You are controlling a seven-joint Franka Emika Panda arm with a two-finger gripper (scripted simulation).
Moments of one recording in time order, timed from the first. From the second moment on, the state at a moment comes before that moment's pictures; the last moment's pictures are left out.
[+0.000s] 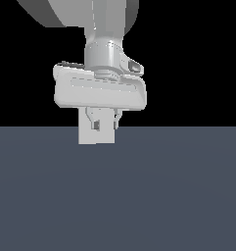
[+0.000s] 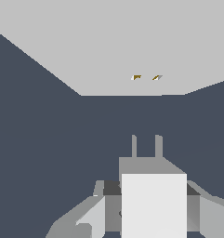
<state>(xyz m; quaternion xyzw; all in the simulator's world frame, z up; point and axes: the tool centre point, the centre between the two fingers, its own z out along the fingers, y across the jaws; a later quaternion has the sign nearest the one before) -0.018 0.029 0.100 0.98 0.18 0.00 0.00</state>
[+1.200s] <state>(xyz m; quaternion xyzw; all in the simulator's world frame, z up) 0.026 0.047 0.100 0.98 0.18 0.00 0.00</state>
